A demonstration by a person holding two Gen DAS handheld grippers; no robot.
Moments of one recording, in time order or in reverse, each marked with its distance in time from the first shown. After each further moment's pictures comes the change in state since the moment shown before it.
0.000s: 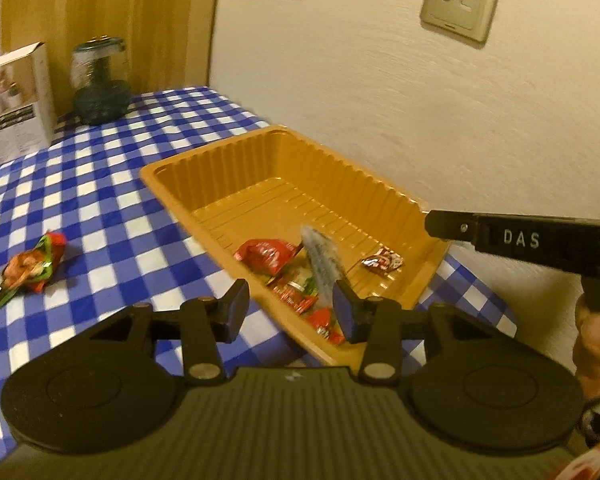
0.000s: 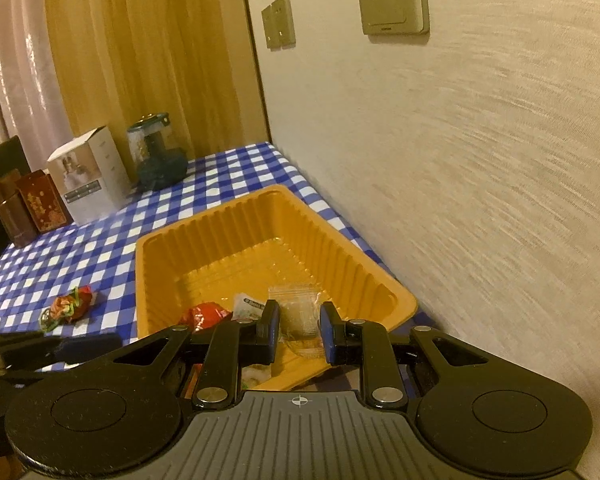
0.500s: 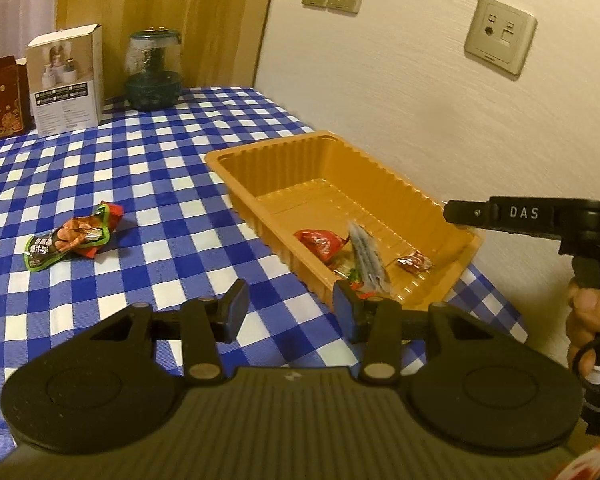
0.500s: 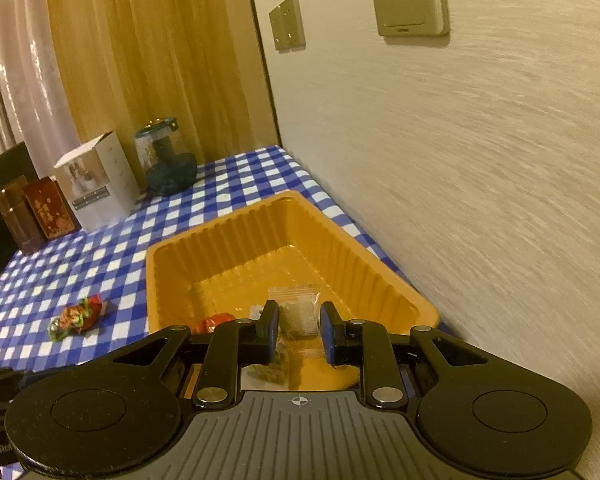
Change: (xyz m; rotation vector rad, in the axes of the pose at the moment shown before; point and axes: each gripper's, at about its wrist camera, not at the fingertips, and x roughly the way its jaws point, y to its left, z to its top) left arm -0.029 0.033 -0.013 -0.100 -0.028 0.055; right arm 0.013 0.006 0.007 0.028 -0.008 0.054
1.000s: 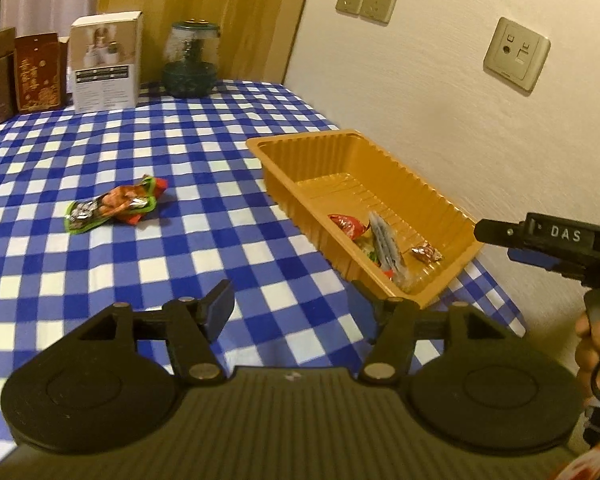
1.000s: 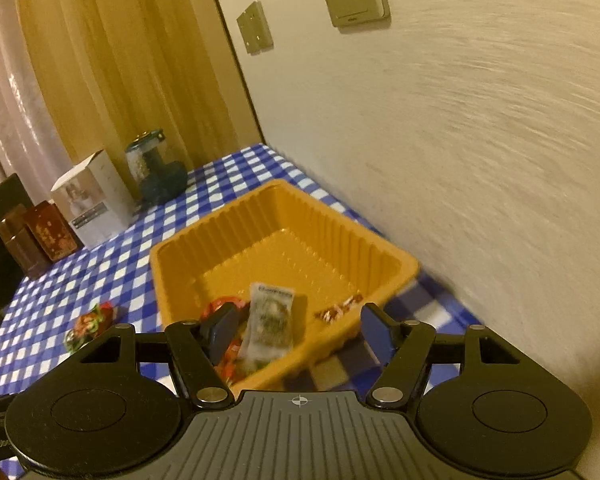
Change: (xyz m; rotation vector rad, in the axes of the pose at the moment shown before) left arm -0.041 0.018 -0.020 -0.075 0.004 0.039; right arm -0.044 0.000 -0.025 0.113 0.007 -0.027
